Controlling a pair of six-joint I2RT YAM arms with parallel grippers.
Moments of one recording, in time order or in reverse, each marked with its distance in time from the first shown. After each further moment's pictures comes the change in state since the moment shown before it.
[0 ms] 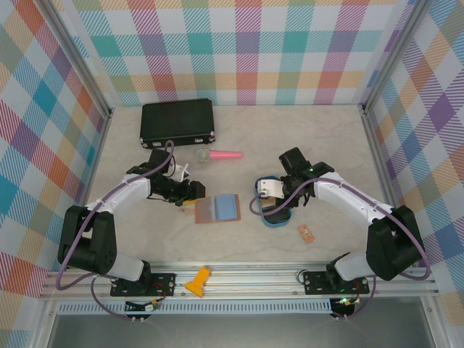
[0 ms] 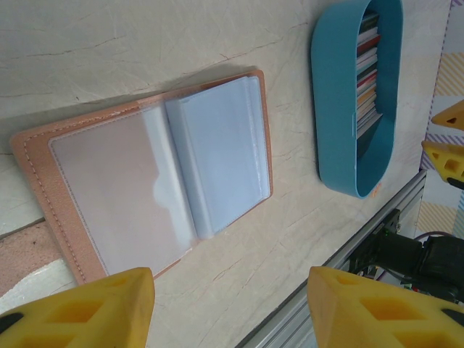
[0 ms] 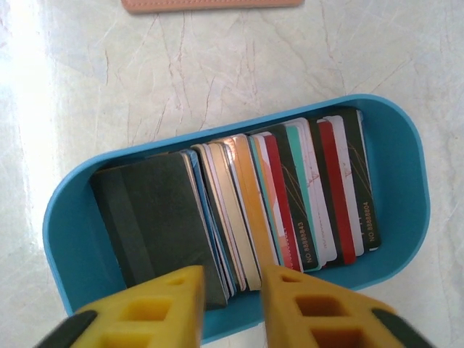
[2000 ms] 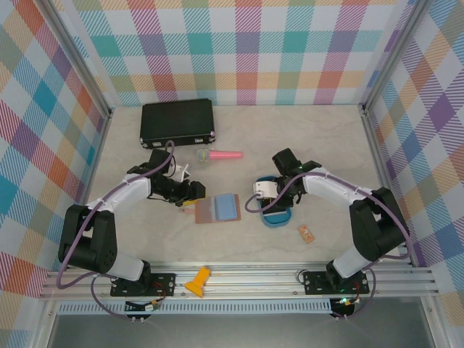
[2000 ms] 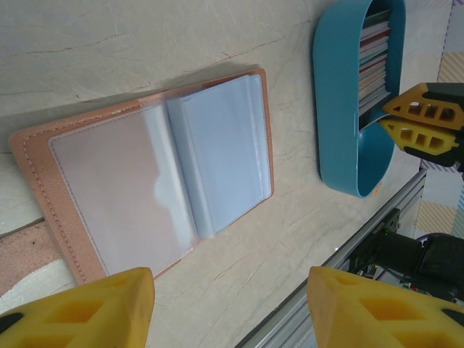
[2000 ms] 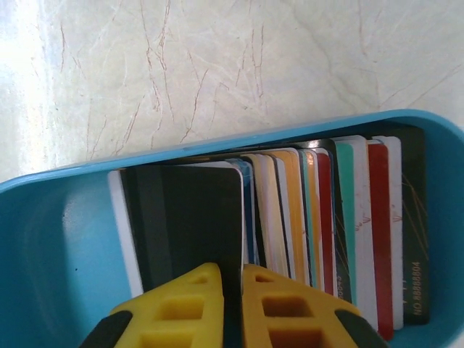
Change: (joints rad) left arm 0.000 0.008 0.000 0.000 0.003 0.000; right arm -0.008 0.153 0.014 0.099 0.001 -0.062
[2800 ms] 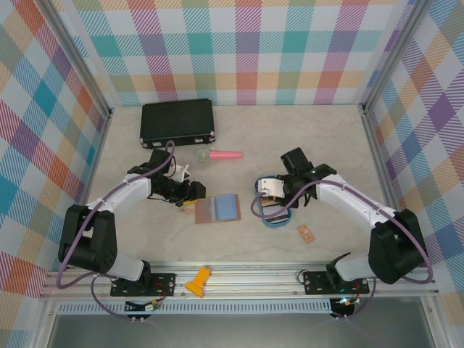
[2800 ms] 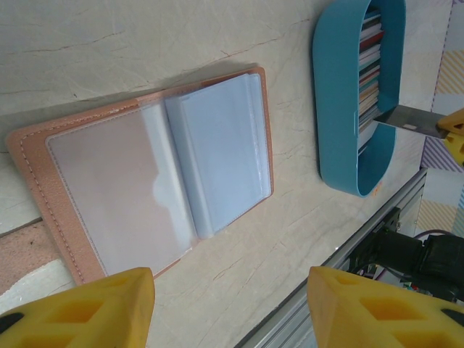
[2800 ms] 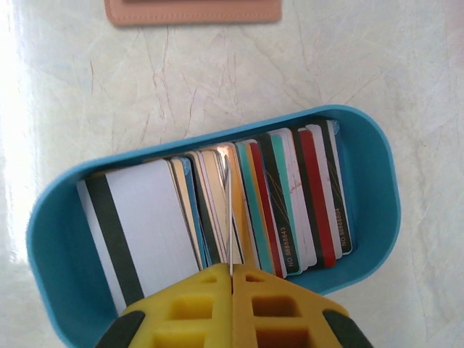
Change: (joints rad) left arm -0.006 0.000 0.000 0.000 -0.001 0.000; right arm 0.000 -0.196 -0.027 -0.054 -0.018 0.084
